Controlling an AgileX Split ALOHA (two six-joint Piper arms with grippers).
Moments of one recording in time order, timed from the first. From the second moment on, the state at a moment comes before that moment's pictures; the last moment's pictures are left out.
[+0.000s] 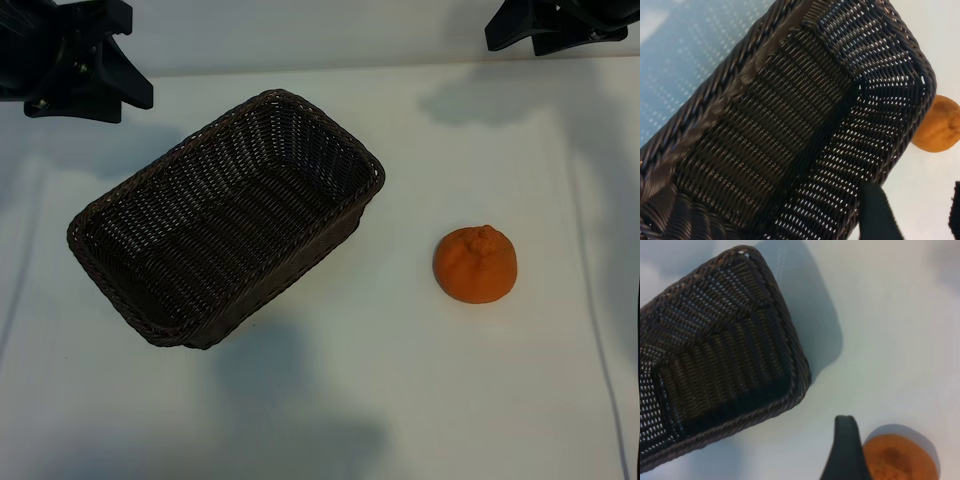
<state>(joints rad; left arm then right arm) -0.05 1.58 -1.42 -0.53 1.09 0.05 0.00 1.74 -1.62 0.51 1.08 -0.19</state>
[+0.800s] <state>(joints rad) -0.05 1.58 -1.42 -0.47 1.03 0.05 0.00 1.74 -1.62 0.51 1.08 -0.20</state>
